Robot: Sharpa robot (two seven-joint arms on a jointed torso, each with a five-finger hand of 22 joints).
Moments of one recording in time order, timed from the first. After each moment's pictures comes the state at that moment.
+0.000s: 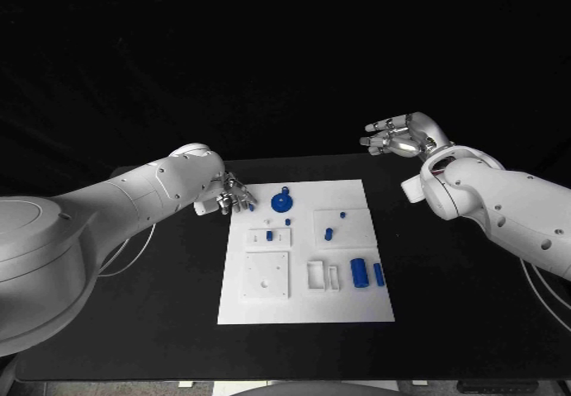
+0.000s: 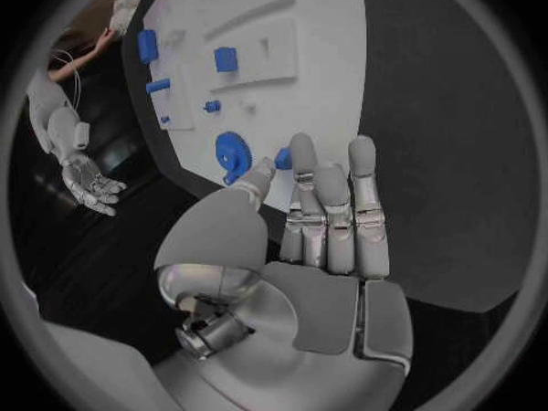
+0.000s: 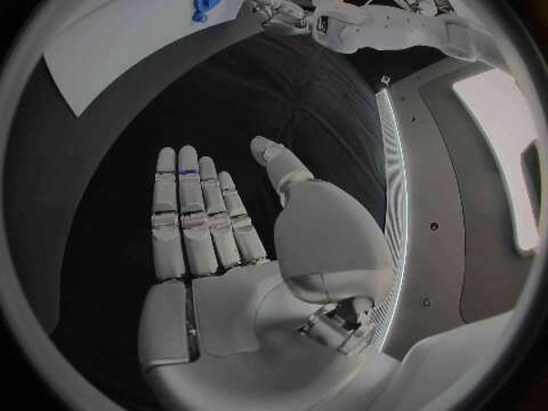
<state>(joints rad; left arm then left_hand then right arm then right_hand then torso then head) 1.32 -0.33 -0.19 0.59 -0.89 0.25 -0.38 1.02 0.02 0.23 -0.02 0.10 1.14 0.02 0.07 0.79 1.43 -0.04 0.49 0.27 1.22 -0.10 1.32 0.35 0.02 1.22 -0.12 0.32 1.31 1.12 -0.69 0.27 1.21 -0.90 -0.40 0.08 1.18 -0.04 0.17 -0.23 0.49 0.92 0.17 0.06 0.06 1.11 0.13 0.08 0.06 1.19 0.11 0.08 0.07 0.08 1.08 0.10 0.07 0.07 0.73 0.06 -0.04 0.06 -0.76</state>
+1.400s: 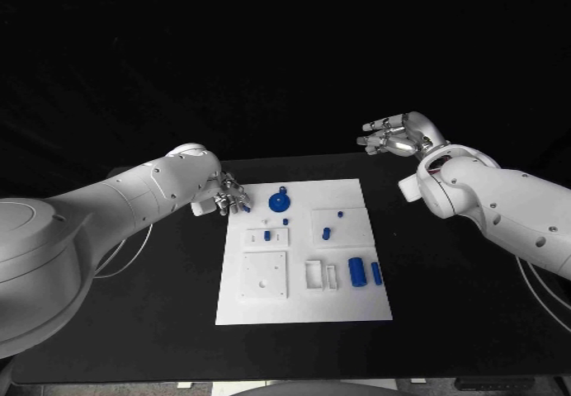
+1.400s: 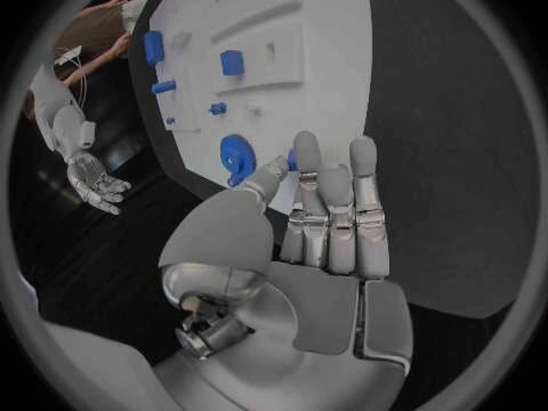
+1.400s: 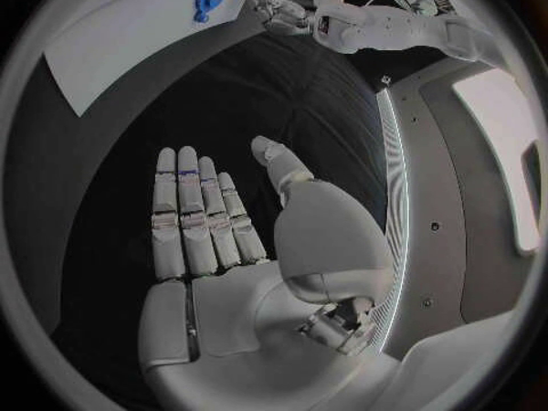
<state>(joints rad) 1.32 -0.34 -0.19 0.59 -0.88 0.27 -0.36 1.12 0.05 0.32 -0.12 0.20 1.14 0.02 0.08 0.77 1.45 -0.05 0.47 0.25 1.23 -0.10 1.32 0.36 0.02 1.22 -0.12 0.32 1.31 1.12 -0.69 0.27 1.21 -0.90 -0.40 0.08 1.18 -0.04 0.16 -0.23 0.49 0.91 0.17 0.06 0.06 1.10 0.13 0.08 0.06 1.19 0.11 0.08 0.07 0.08 1.08 0.11 0.07 0.07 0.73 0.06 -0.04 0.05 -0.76</state>
